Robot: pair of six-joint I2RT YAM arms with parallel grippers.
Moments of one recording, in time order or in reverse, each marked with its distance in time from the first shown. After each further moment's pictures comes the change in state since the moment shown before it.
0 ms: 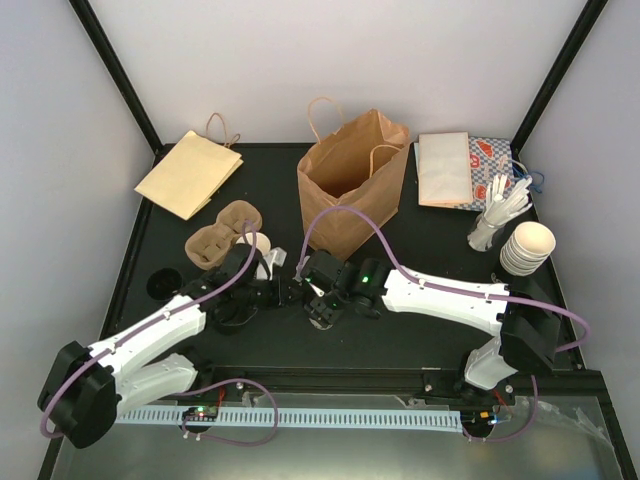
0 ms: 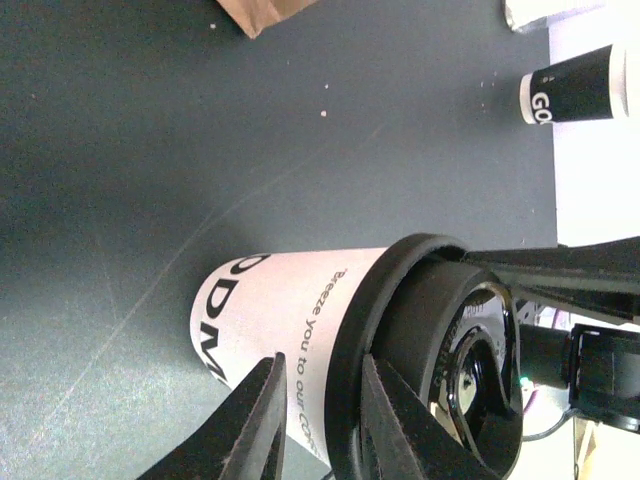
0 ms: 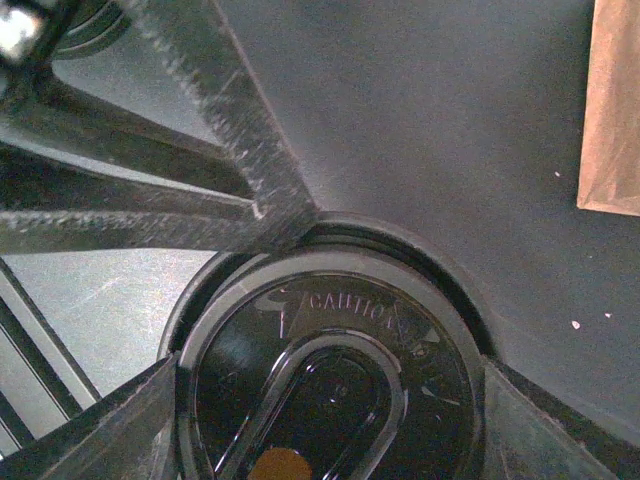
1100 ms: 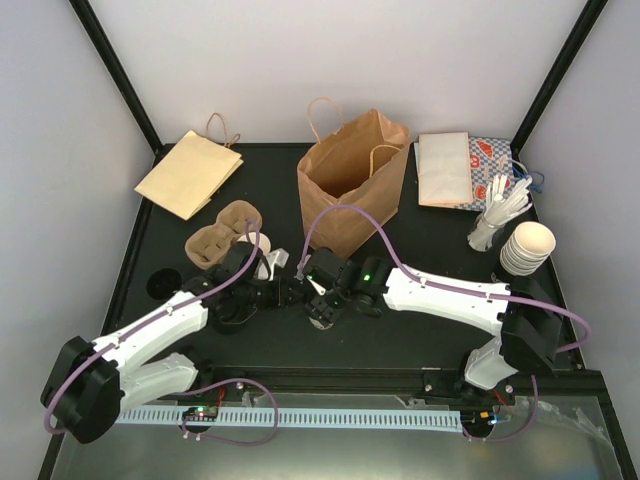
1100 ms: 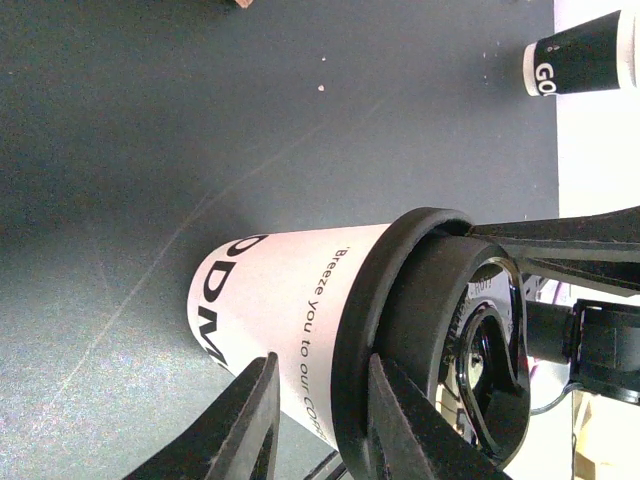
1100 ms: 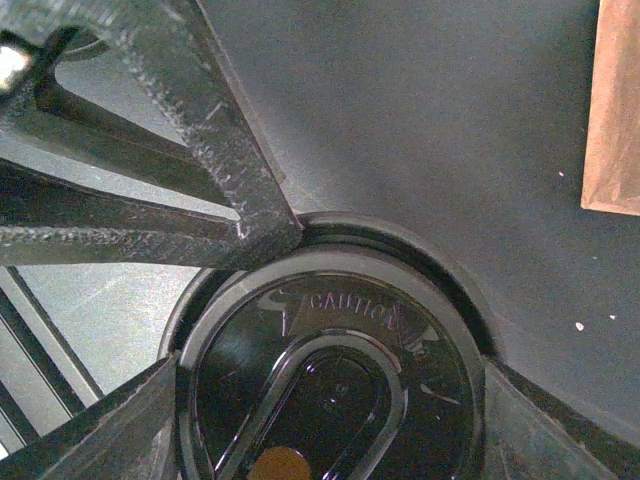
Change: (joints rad) left arm 0.005 0.035 0.012 -0.018 0.047 0.042; right arm -0.015 -0.005 -0.006 0.005 -0.027 -0.009
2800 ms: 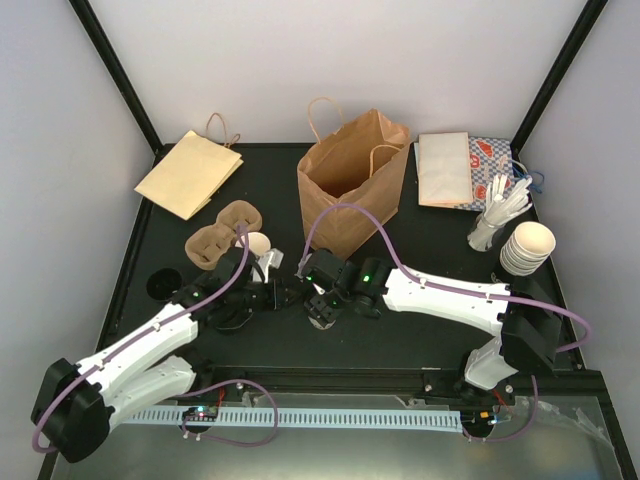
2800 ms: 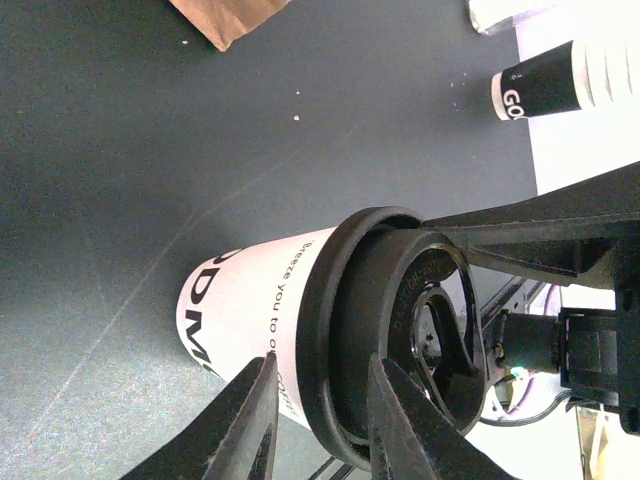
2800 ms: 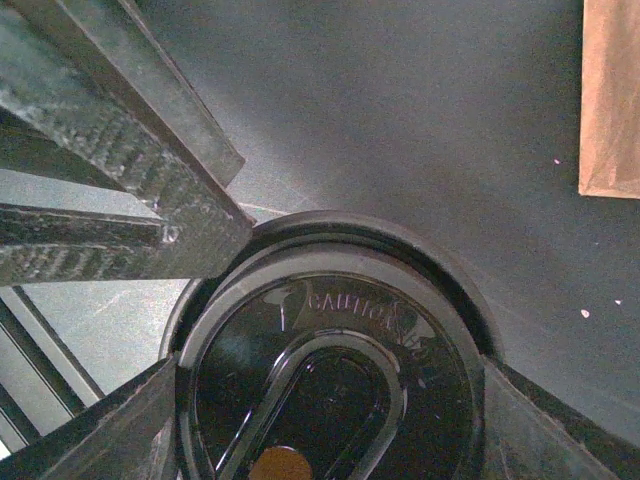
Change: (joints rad) left arm -0.014 -0.137 -0.024 -0.013 -0.049 -0.013; right arm 0.006 0.000 0.008 0.002 0.022 0.074
